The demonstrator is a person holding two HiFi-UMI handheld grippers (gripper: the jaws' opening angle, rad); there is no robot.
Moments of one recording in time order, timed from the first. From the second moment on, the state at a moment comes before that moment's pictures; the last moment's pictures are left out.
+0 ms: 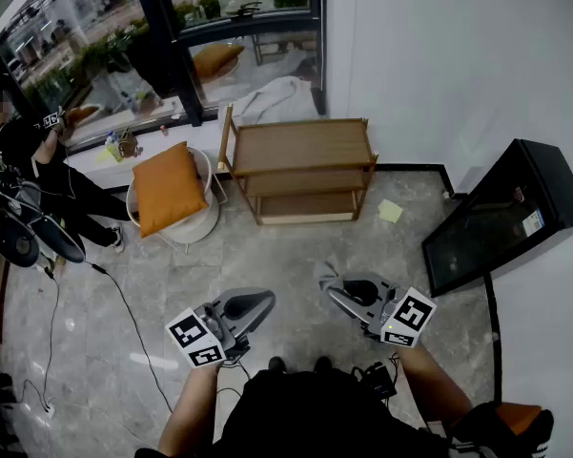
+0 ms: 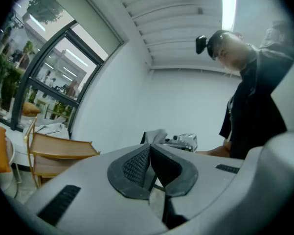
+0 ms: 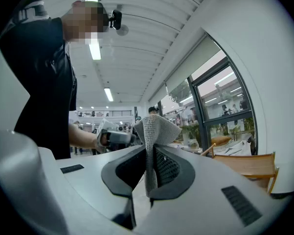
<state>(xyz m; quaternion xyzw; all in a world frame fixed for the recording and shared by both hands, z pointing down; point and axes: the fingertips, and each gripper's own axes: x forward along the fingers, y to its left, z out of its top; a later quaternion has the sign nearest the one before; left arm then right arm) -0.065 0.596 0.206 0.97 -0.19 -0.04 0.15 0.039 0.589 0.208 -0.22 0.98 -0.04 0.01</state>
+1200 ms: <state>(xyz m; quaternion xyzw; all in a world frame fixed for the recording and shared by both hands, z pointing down) -0.215 0.600 0.280 0.95 -0.20 -0.09 0.23 -0.084 0.576 0.245 -0.30 0.95 -0.11 -0.02</state>
